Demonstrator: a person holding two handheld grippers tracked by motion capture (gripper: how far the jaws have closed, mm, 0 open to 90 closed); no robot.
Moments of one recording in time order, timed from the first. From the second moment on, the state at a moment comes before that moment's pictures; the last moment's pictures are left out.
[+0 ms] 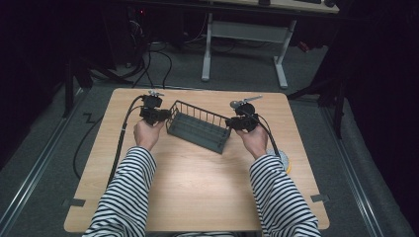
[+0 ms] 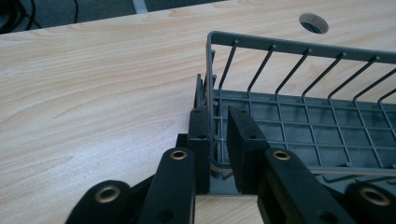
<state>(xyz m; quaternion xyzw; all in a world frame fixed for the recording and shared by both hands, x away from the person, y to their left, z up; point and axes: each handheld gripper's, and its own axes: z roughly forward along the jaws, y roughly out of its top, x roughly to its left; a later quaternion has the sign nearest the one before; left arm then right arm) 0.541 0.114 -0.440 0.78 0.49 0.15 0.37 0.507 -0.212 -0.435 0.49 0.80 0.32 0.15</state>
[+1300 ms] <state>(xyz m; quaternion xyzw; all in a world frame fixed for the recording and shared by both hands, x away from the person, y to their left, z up) 0.443 0.120 -0.446 0.80 0.44 0.12 0.39 0.398 -0.226 -0.439 0.44 0.82 0.34 0.15</state>
